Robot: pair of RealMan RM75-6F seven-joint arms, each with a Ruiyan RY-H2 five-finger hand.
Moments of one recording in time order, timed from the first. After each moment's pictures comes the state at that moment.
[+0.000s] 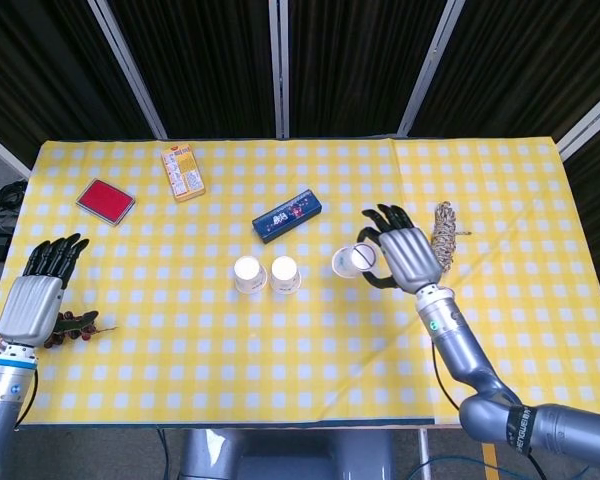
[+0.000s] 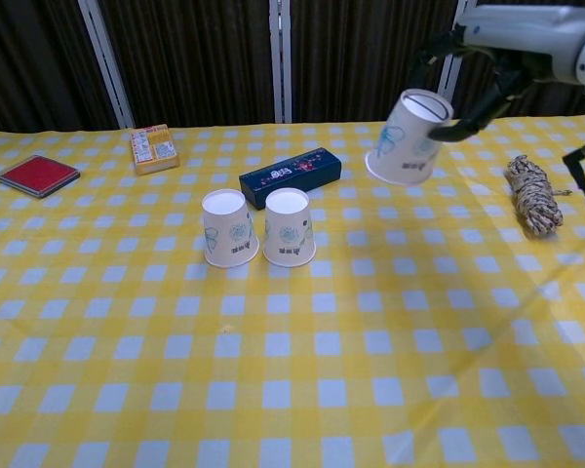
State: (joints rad) left arm -0.32 -1.15 -0.06 -1.71 1.34 1.37 0.13; right arm 0.75 -1.31 0.33 -1.79 -0.96 1.03 -0.41
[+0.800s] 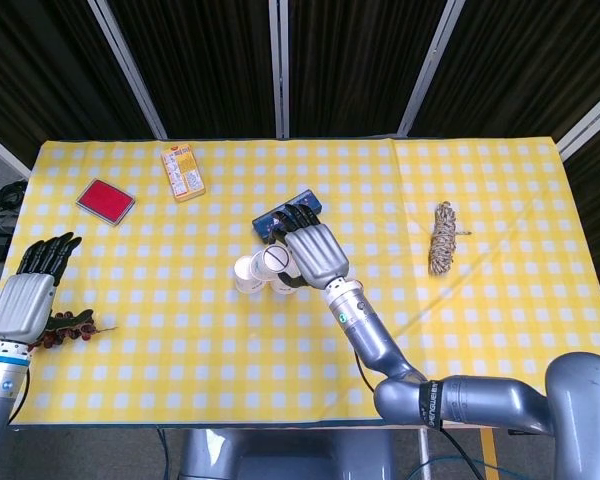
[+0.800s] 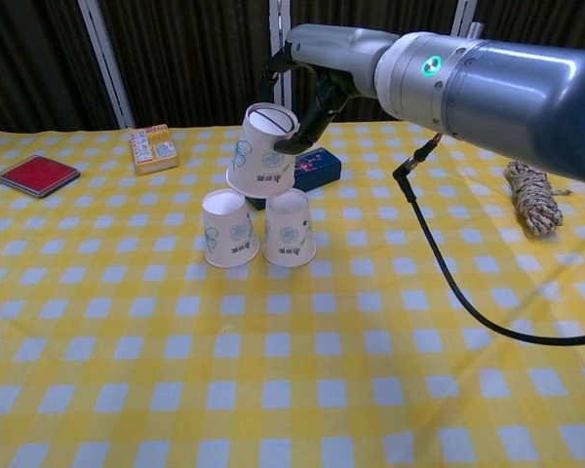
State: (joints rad) left arm -0.31 -1.13 -0.09 -1.68 1.34 1.32 0.05; right arm 1.03 -1.60 0.38 -1.64 -0.77 1.03 -0.55
